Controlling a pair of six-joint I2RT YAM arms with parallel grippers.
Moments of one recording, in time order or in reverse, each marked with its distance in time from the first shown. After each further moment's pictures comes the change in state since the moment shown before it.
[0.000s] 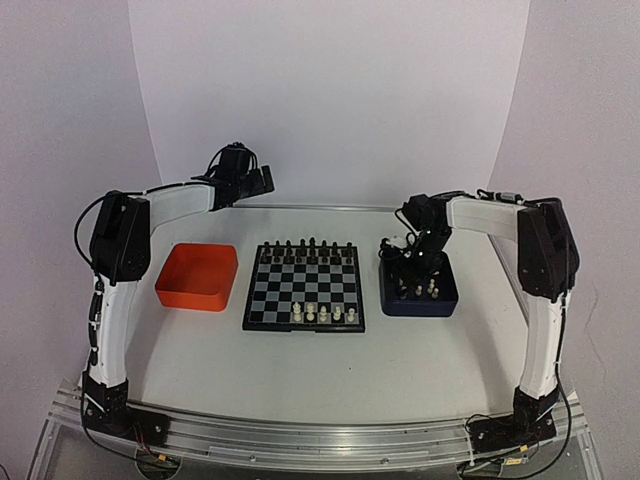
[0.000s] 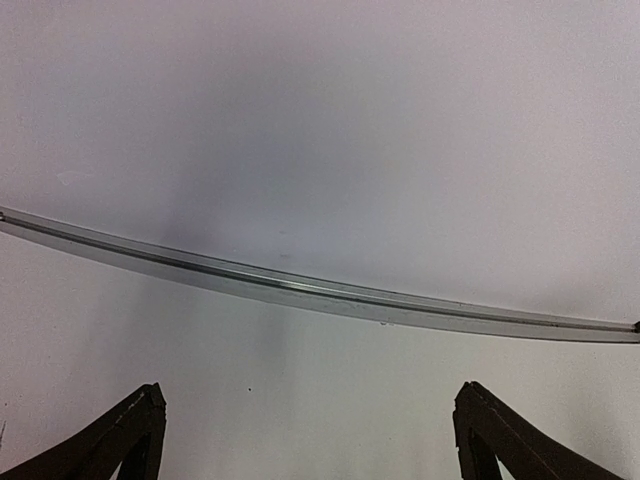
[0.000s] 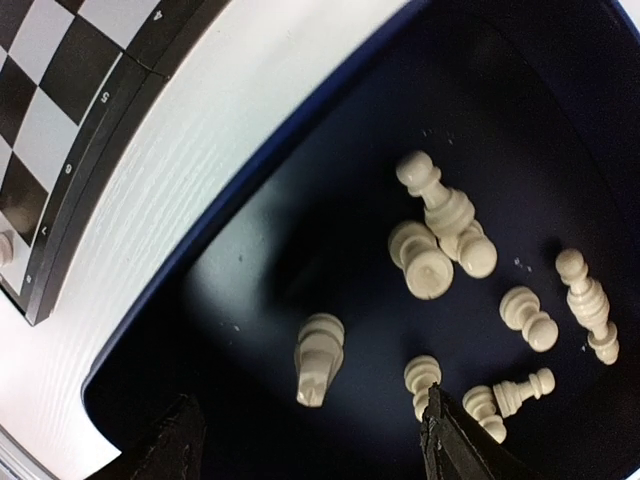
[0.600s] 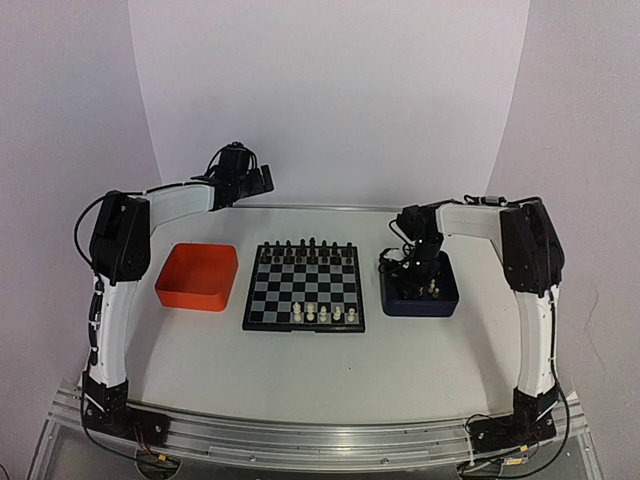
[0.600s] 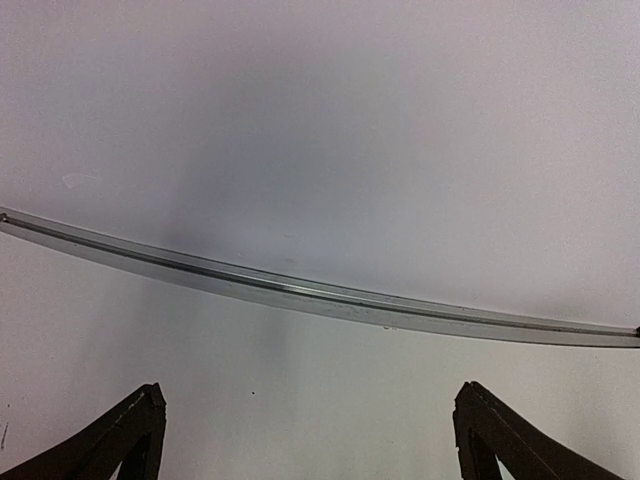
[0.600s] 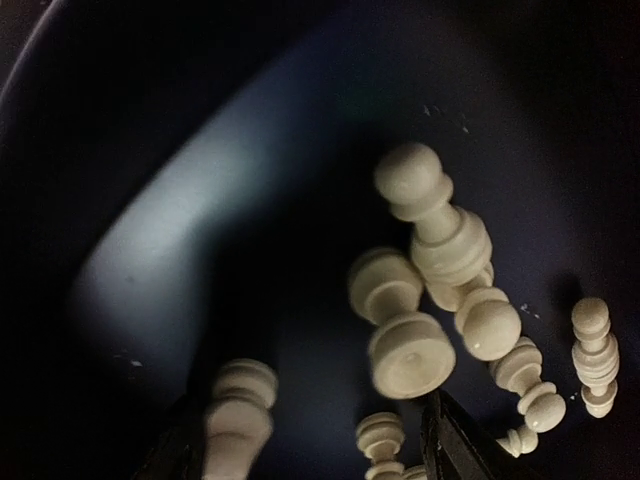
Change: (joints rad) left arm 0.003 0.000 0.000 0.006 -0.009 -0.001; right arm 0.006 0.115 0.051 -0.015 0.108 -0.122
